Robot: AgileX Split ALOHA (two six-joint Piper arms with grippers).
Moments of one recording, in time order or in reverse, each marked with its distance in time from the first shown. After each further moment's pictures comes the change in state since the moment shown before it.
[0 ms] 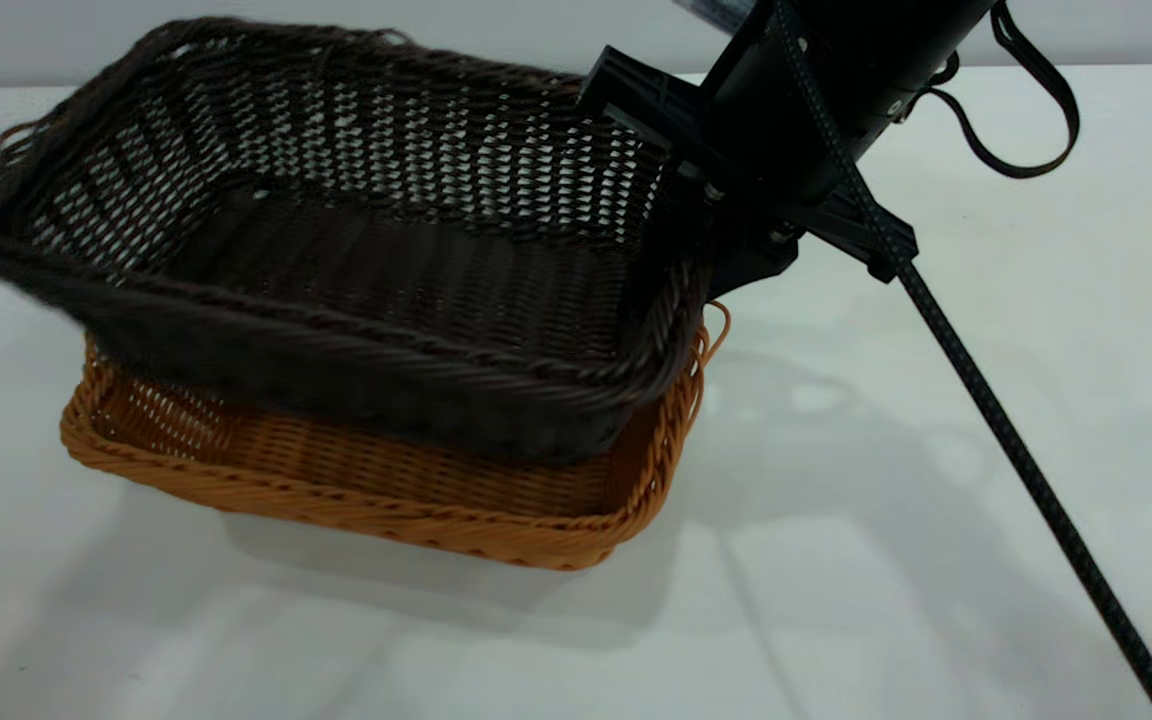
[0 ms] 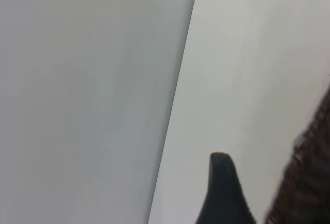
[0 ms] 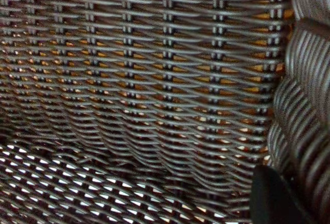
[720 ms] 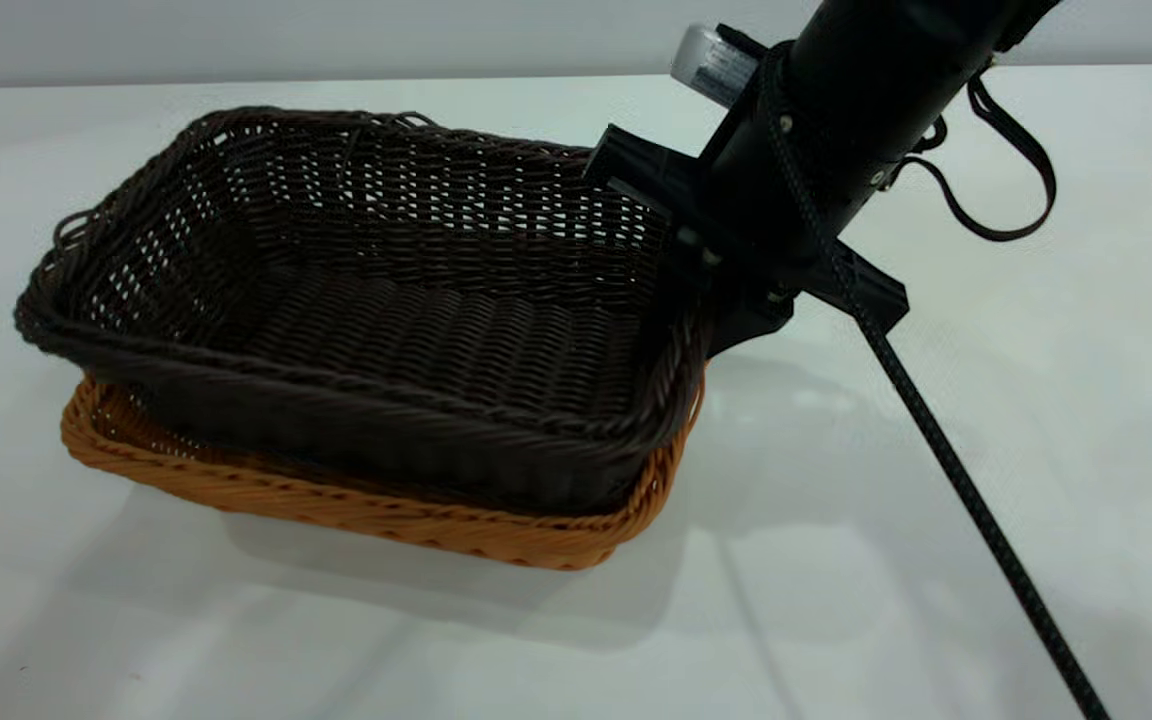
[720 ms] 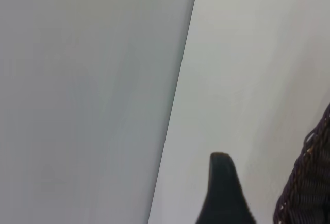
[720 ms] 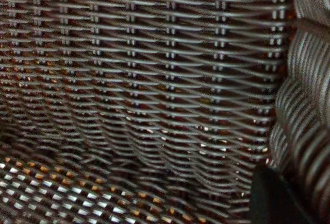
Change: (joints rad) left arm 0.000 0.000 0.000 0.000 0.000 -0.001; right arm 0.001 0.083 0.000 0.012 -0.067 -0.001
